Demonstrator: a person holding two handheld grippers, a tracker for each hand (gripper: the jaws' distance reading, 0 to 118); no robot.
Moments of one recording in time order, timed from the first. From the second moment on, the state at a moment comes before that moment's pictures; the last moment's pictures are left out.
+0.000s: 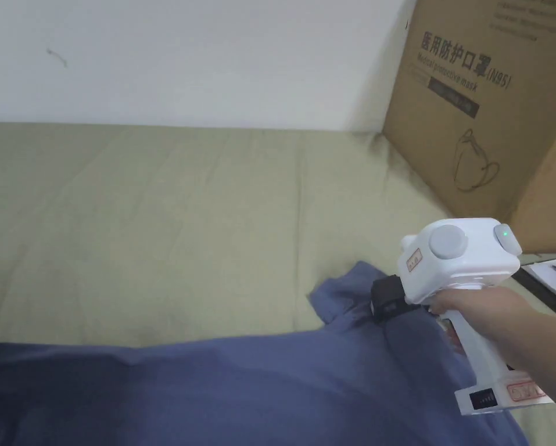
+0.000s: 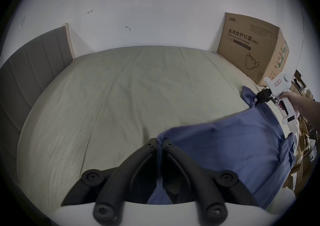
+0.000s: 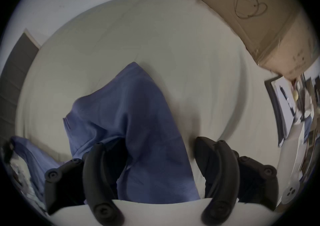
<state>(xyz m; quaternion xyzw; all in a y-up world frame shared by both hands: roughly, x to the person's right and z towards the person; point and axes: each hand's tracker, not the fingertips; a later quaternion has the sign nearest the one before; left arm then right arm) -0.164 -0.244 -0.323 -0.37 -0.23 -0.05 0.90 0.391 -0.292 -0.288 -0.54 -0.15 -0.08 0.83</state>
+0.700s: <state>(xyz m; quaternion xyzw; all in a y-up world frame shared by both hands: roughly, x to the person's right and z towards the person) -0.165 -0.169 -0.320 -0.31 -0.21 0.01 0.93 0.373 -0.119 -0.180 -0.30 -0.17 -0.08 0.94</state>
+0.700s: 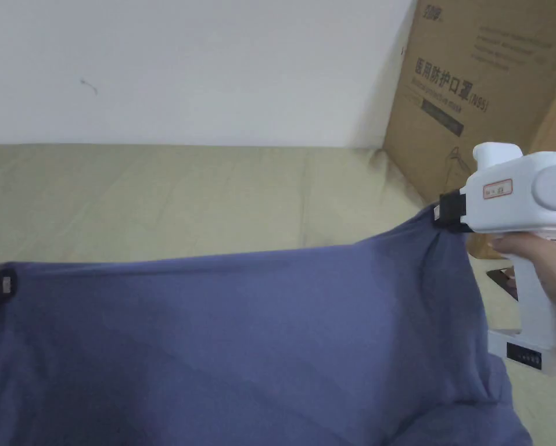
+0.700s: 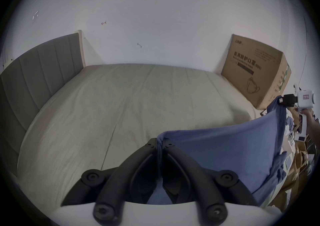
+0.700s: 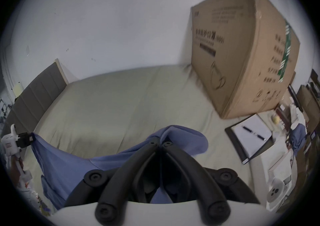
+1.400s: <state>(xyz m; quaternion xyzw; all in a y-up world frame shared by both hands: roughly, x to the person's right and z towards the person) -0.258 -0.287 -0.134 -0.37 -0.23 0.04 0.90 0.297 -0.274 0.093 -0.34 -0.18 -0.18 0.90</state>
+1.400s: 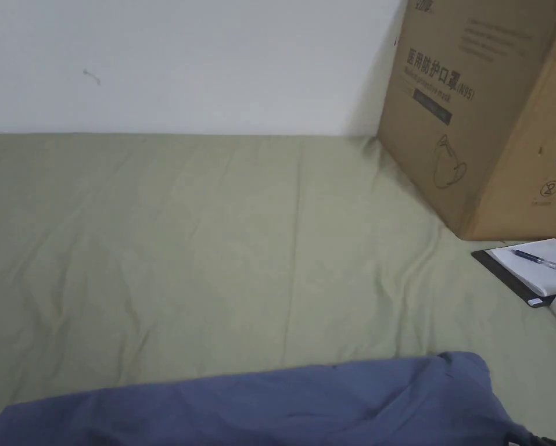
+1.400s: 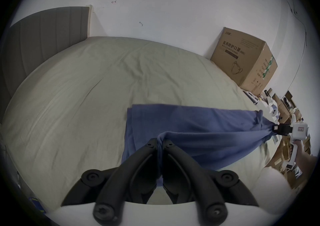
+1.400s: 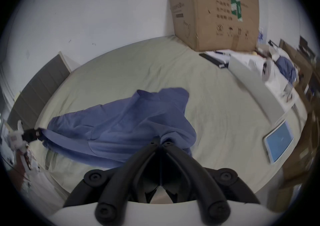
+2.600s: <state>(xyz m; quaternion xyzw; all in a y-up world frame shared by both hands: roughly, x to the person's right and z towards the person) -0.189 -0.118 0.050 0.02 -0.13 0.03 0.99 0.091 -0.131 0.163 0.08 -0.23 0.02 0.97</state>
